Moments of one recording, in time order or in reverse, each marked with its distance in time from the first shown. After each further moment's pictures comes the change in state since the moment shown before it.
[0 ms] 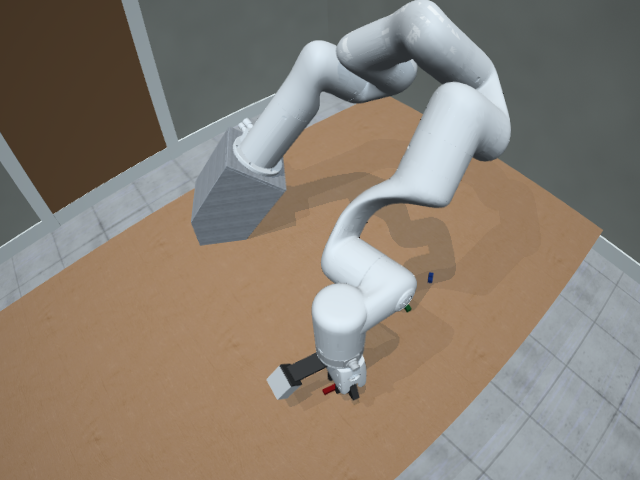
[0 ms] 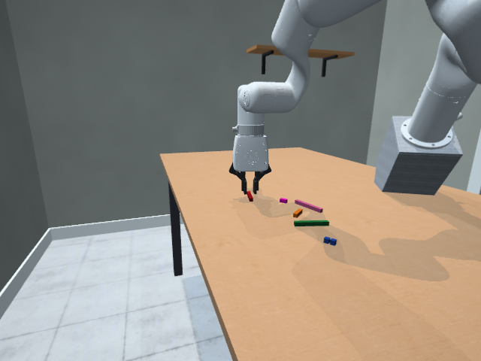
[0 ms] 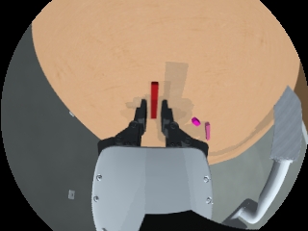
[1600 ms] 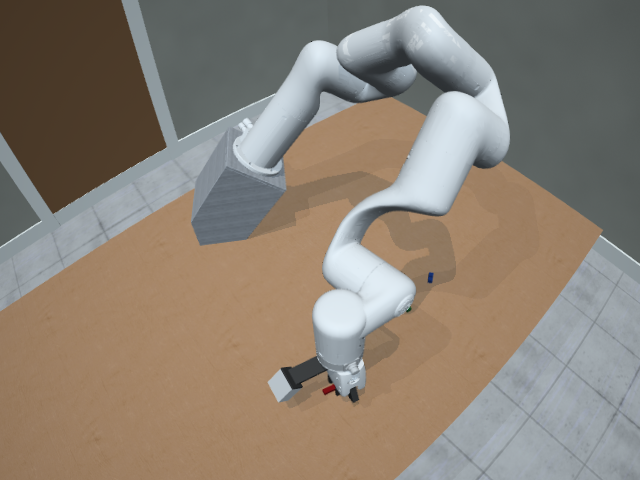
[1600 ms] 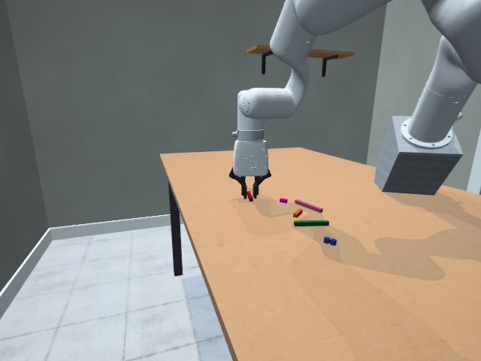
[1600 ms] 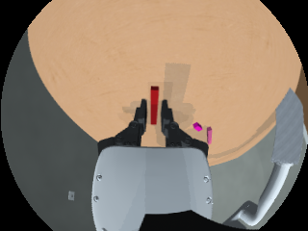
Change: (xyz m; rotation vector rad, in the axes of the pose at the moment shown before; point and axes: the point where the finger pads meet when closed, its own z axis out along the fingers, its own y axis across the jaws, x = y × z) arm 0.000 0.000 0.014 0.000 0.000 0.000
